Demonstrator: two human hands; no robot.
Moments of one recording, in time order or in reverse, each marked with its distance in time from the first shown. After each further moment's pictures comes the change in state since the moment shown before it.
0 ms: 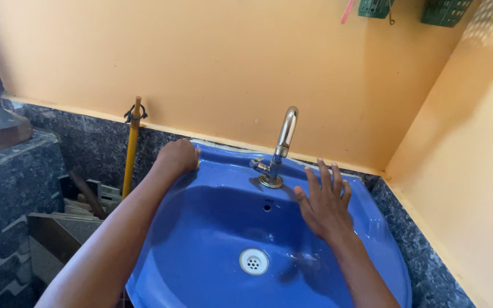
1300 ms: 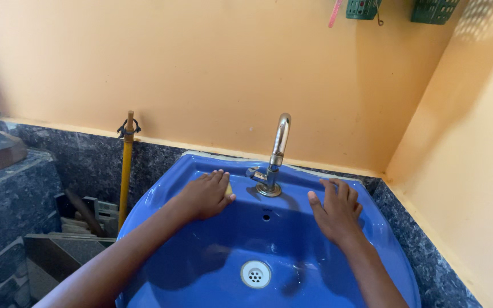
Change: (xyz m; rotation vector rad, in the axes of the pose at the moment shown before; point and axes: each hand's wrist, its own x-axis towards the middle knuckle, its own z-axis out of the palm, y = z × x) left_hand -0.037 0.055 0.037 -0.041 0.095 0.562; right_hand 0.000 0.042 0.033 0.247 -0.043 0.274
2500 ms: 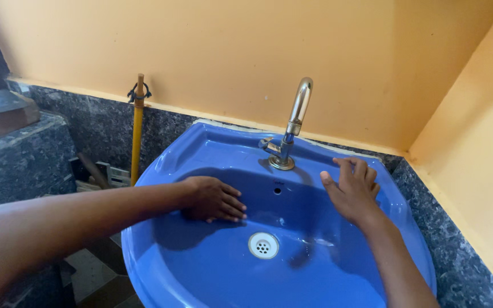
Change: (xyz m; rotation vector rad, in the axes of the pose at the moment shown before) left_hand -0.035 0.009 0.023 0.599 -0.557 1.030; right_hand -0.005 -0.004 -0.013 -0.036 -0.126 -0.019
